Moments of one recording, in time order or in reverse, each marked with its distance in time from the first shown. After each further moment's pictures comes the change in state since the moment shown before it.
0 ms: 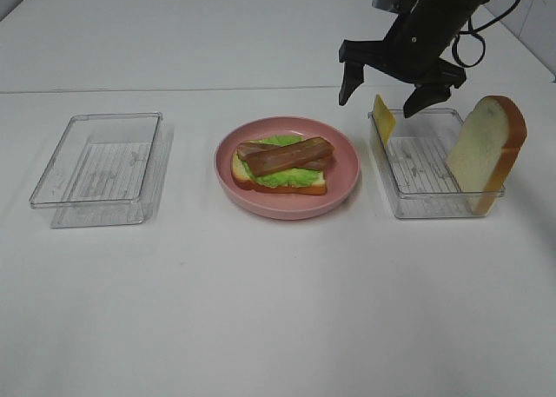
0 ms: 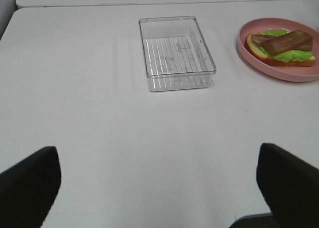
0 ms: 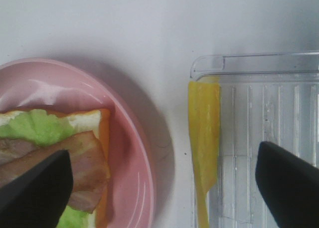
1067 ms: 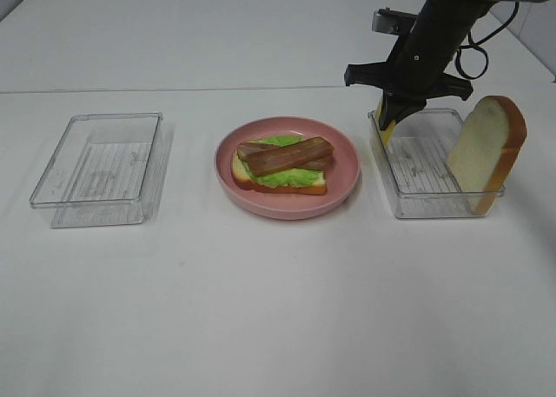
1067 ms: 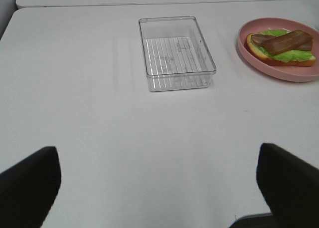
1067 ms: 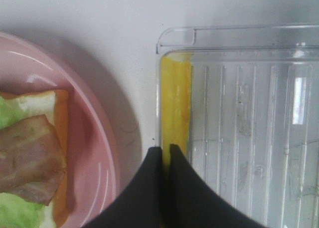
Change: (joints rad) left arm 0.000 0.000 0.000 -0.001 0.000 0.000; right arm 0.000 0.027 0.000 -0.080 0.052 0.004
